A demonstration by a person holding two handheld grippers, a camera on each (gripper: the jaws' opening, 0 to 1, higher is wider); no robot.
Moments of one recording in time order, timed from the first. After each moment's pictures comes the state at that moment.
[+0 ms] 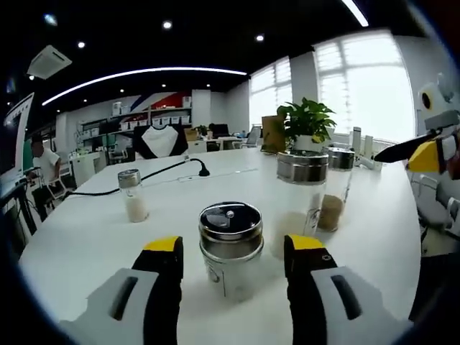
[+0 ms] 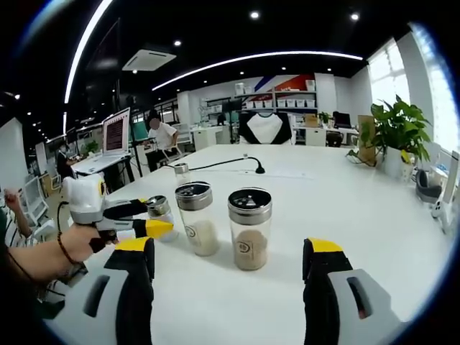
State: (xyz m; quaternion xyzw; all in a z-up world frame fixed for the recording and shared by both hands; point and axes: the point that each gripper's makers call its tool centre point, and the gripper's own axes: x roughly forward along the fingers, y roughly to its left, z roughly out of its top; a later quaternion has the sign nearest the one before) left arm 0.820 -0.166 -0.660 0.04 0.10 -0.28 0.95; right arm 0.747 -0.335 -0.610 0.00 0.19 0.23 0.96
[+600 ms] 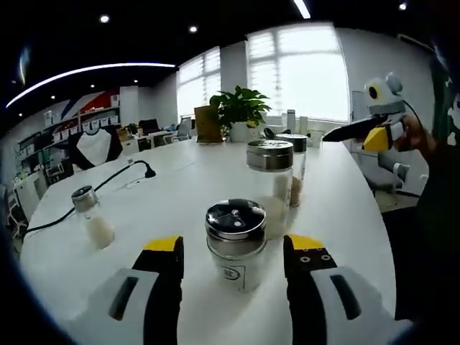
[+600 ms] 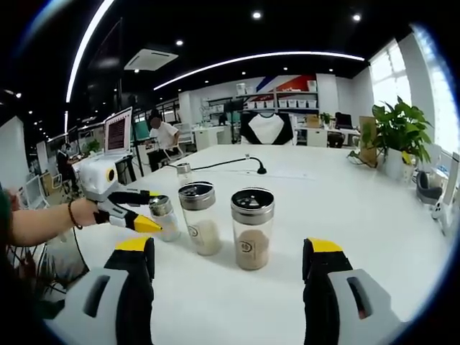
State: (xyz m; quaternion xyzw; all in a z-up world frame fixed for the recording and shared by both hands) left arm 0.821 -0.163 -0.668 0.10 0.14 -0.48 0.86; right arm 0.744 -0.333 -0.608 0.00 0.18 0.23 0.96
